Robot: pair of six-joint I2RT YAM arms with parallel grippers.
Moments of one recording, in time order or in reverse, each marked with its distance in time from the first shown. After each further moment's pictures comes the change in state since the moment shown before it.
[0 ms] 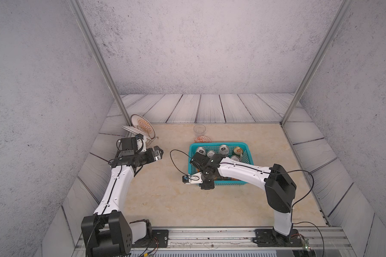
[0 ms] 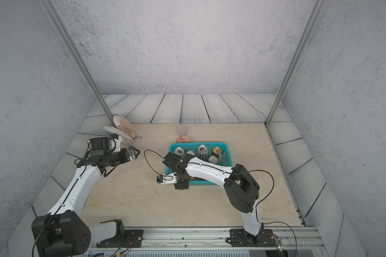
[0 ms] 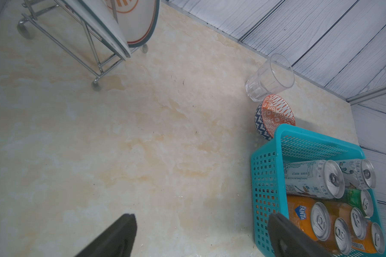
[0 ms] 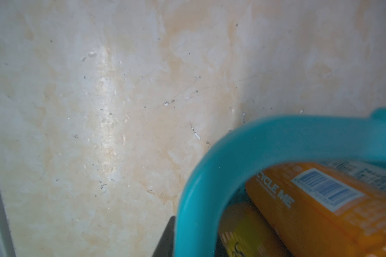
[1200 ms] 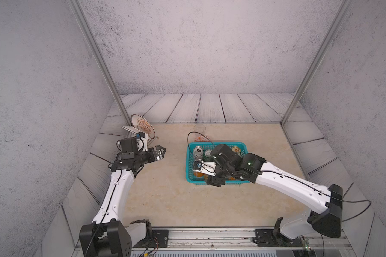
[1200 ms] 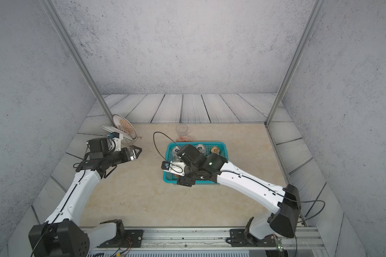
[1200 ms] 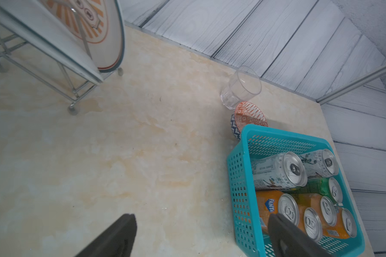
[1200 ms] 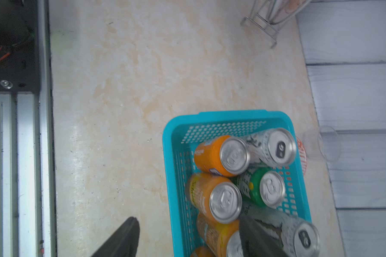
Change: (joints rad) left arm -0.060 -0.072 -0.034 0.082 0.058 0.011; right arm -0.036 -0.532 -0.179 0.106 0.053 0.221
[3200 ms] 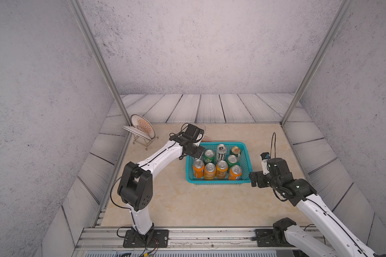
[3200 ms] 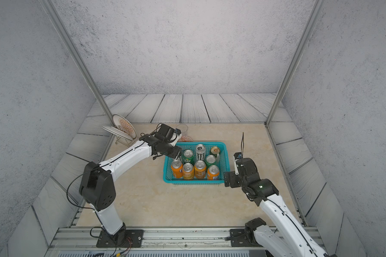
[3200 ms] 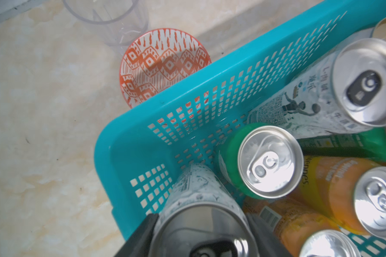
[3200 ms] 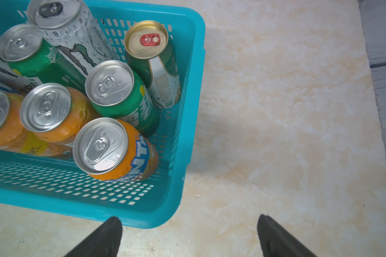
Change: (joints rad) left arm -0.626 0.597 0.552 -0.248 -0.408 0.169; right arm -0.584 -0.573 -0.628 0.069 0.125 0.673
